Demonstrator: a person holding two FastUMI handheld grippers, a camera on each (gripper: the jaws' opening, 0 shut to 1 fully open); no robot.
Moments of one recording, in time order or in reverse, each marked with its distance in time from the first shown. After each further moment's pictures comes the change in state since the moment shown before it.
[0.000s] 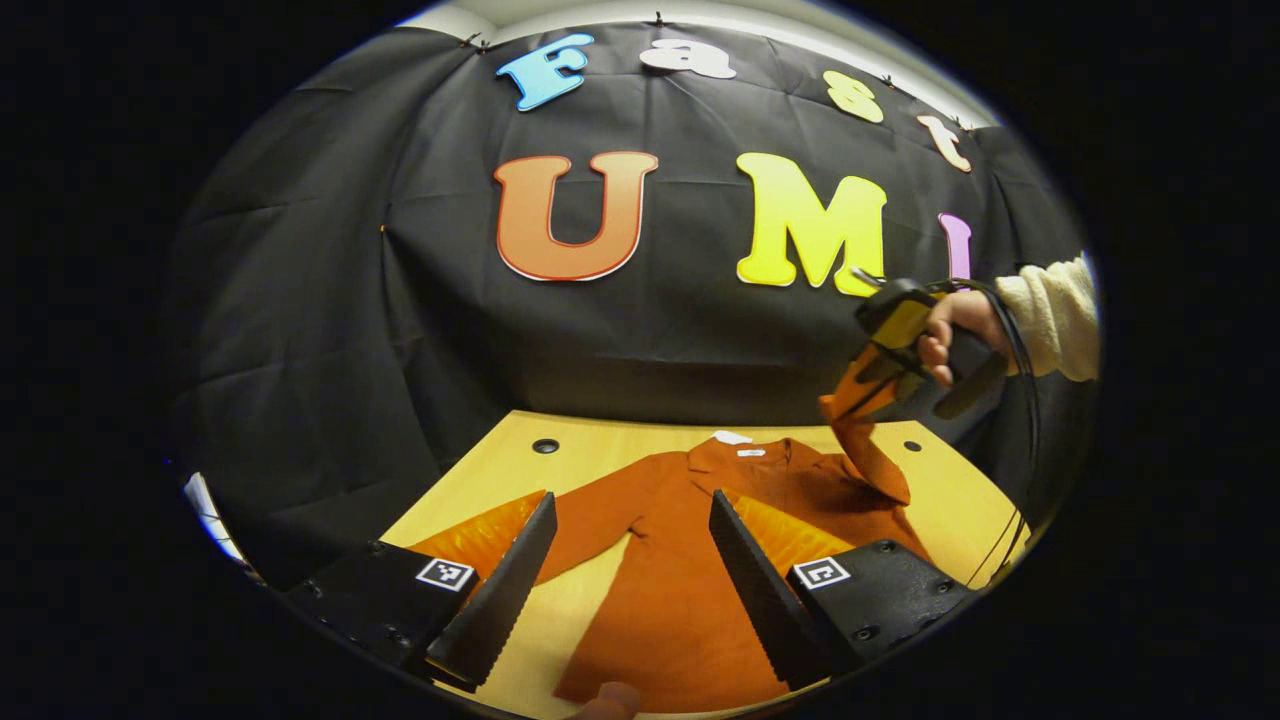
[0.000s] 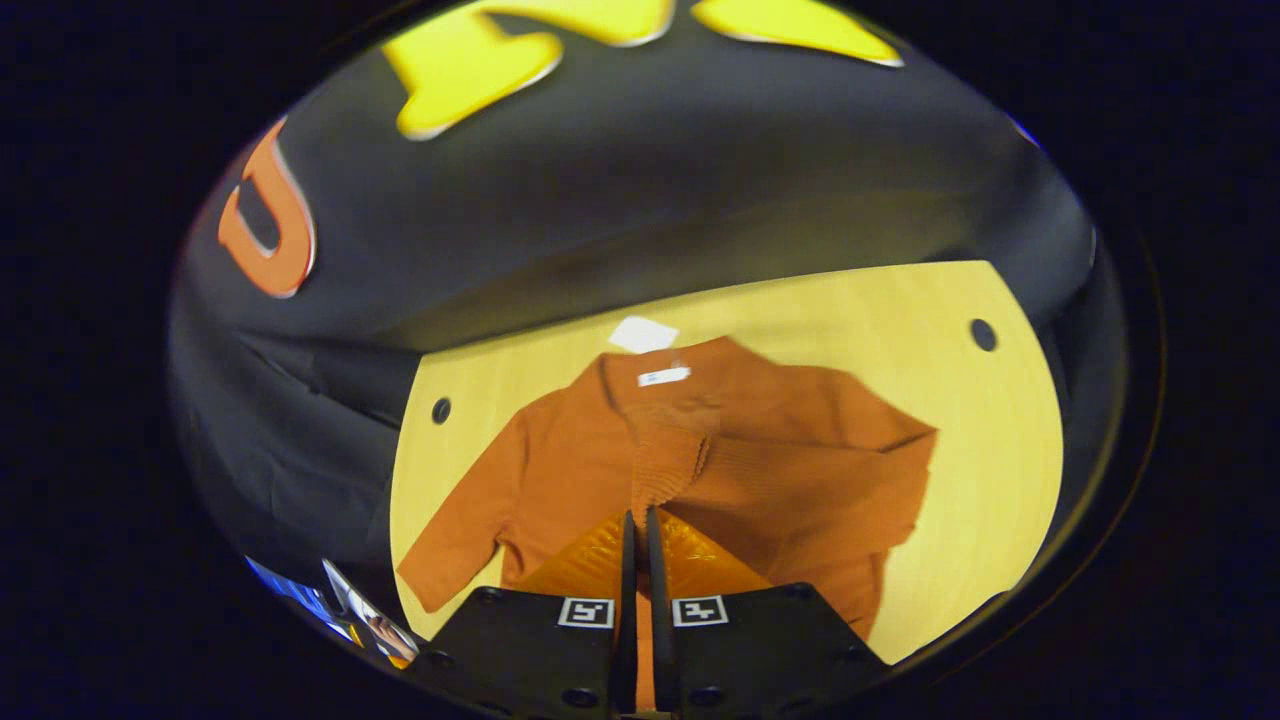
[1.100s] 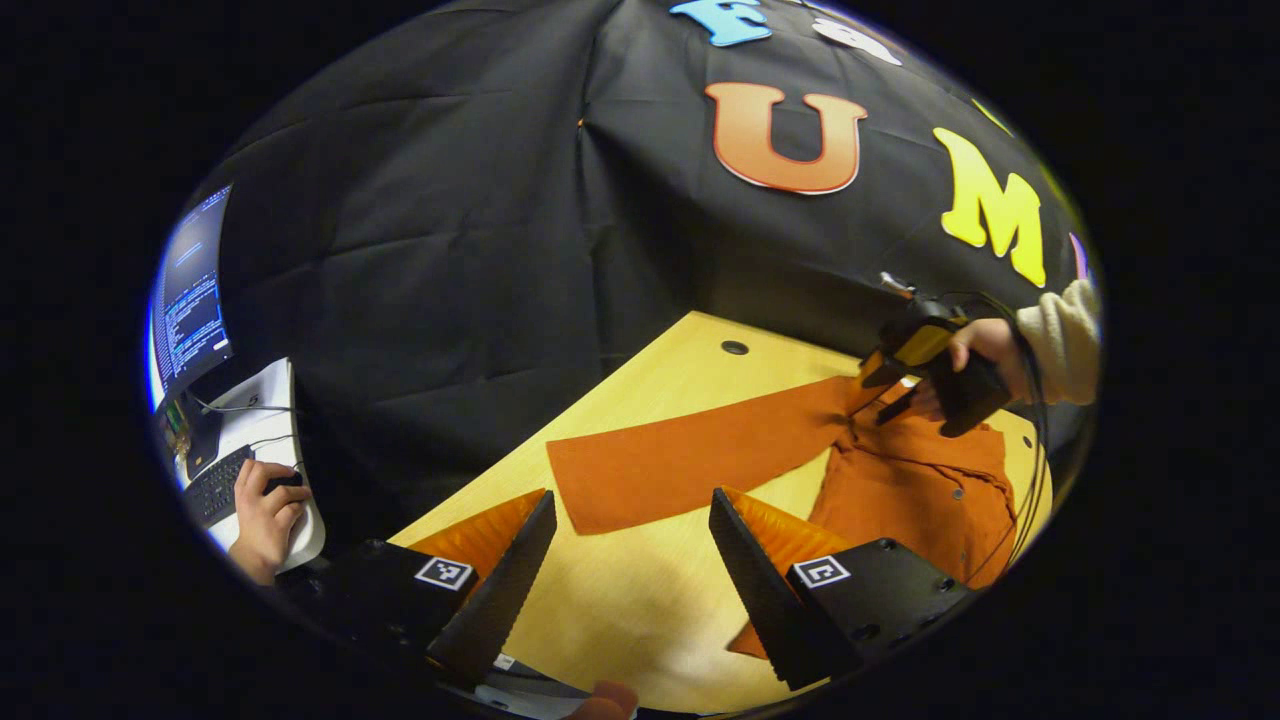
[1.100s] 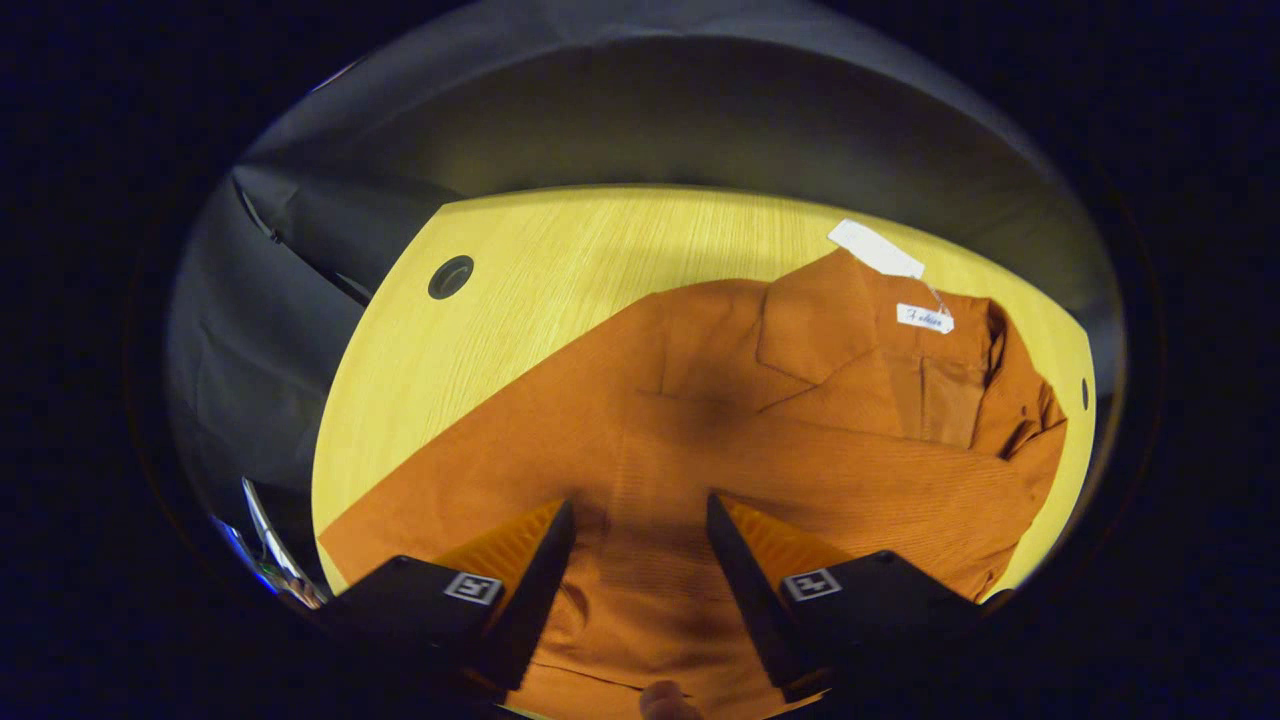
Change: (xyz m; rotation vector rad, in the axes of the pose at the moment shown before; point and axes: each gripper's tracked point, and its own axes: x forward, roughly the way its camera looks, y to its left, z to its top) left arm -0.026 0.173 -0.129 -0.206 0.233 0.398; right arm 0.157 0.116 -0.073 -0.263 0.113 -0.069
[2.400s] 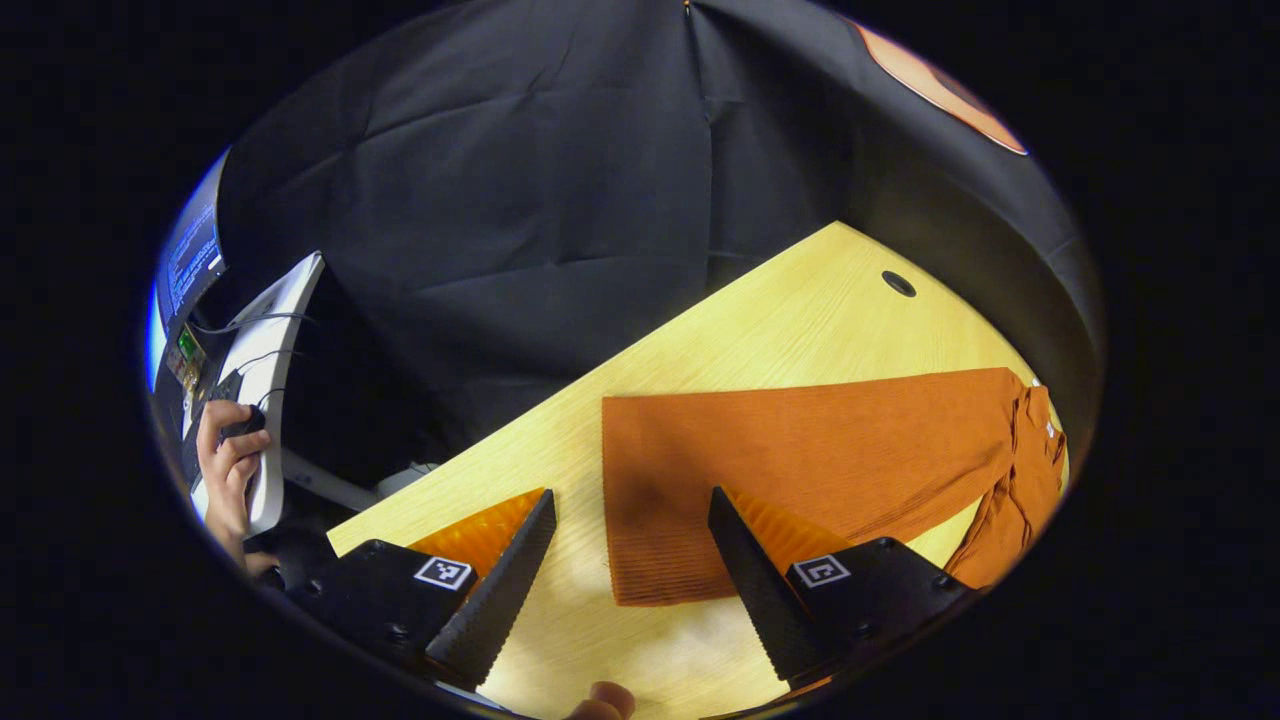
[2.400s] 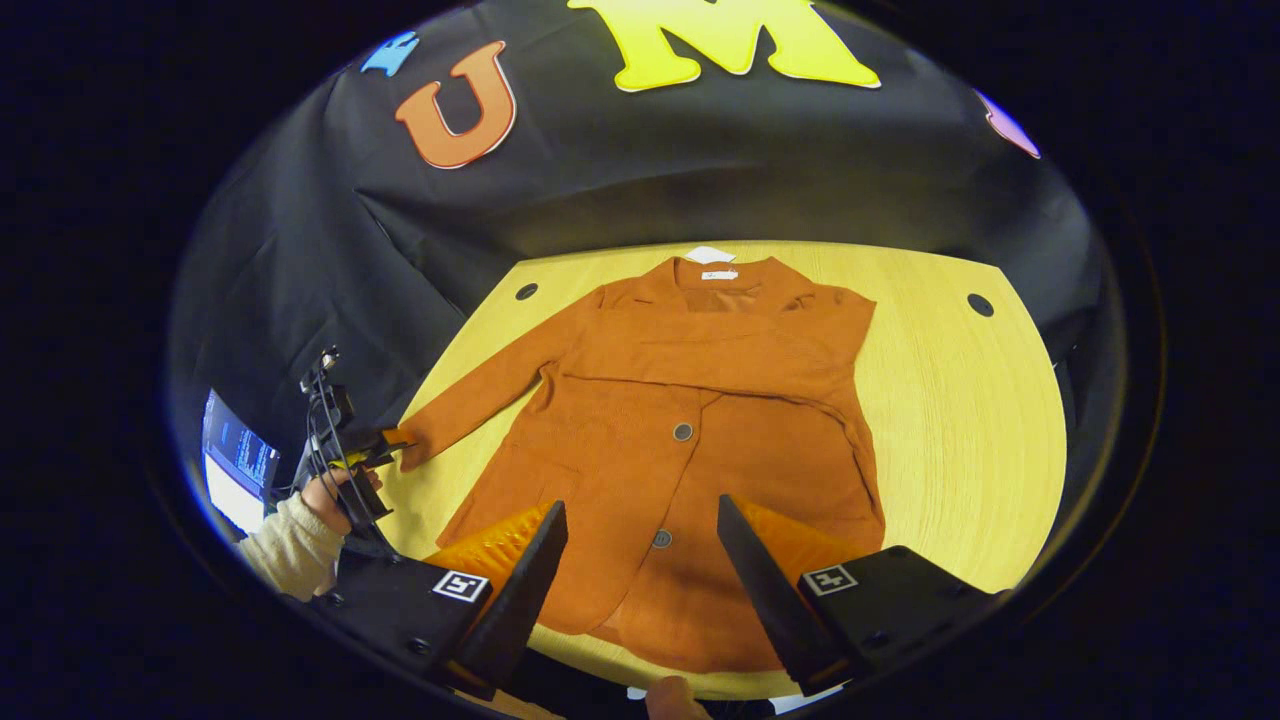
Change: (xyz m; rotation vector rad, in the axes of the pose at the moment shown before) left arm 0.131 0.040 -0.052 -0.186 0.376 0.231; right arm -0.256 -0.142 -0.204 0.051 -0.231 0.171
